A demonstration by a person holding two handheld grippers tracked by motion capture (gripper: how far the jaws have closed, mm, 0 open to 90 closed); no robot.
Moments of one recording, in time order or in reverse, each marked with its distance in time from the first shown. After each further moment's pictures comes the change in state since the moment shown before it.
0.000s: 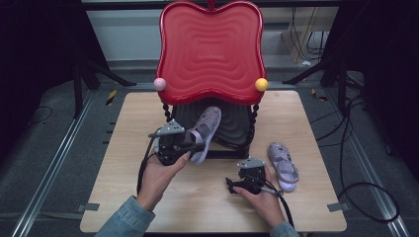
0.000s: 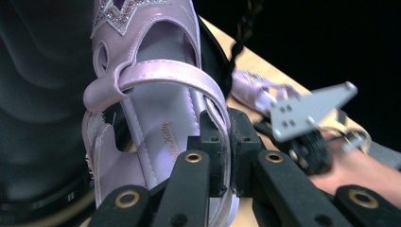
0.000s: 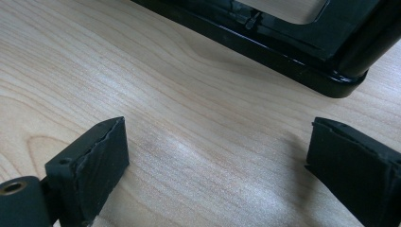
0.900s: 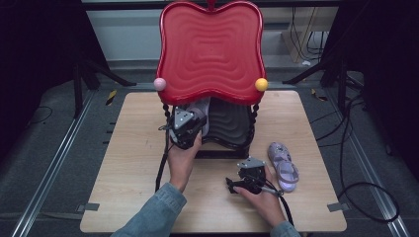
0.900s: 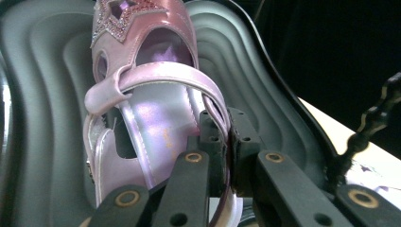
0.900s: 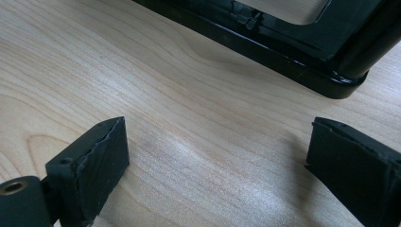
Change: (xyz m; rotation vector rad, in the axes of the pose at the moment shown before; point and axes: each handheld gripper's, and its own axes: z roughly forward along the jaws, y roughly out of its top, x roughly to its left) left arm 0.019 0.010 0.052 -0.257 0.351 0.010; right arm -0.001 0.000 0.000 -0.001 0.009 -0.004
